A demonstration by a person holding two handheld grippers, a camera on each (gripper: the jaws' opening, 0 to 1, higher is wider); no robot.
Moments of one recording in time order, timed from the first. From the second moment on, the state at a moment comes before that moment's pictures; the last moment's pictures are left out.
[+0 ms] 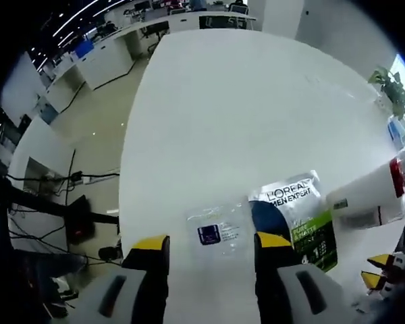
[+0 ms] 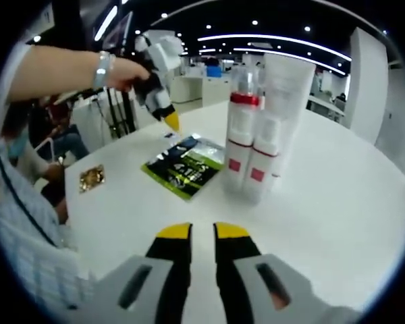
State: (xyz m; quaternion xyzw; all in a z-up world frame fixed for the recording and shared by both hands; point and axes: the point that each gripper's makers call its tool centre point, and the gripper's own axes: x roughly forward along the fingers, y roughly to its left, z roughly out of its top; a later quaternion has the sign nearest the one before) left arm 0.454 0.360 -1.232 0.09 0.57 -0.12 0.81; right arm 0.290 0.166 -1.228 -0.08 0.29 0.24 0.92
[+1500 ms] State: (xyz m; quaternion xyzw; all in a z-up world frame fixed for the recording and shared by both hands) left arm 0.277 0.400 -1.212 0.00 0.39 -0.14 0.91; right arm 0.309 0.208 -1.223 -0.10 0.28 0.33 0.90
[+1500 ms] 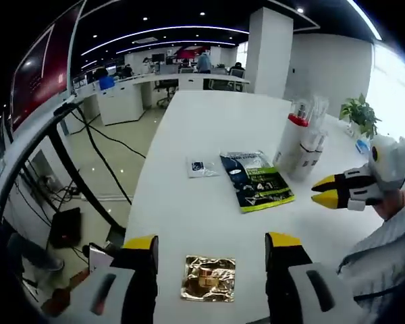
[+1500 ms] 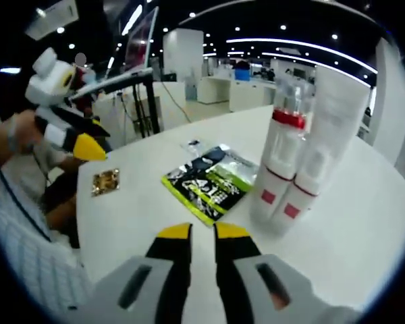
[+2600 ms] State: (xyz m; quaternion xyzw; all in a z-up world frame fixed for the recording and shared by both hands) left arm 0.249 0.411 -1.271 0.04 0.49 -0.10 0.87; right arm 0.304 0.205 -1.227 -0.11 0.29 0.33 0.89
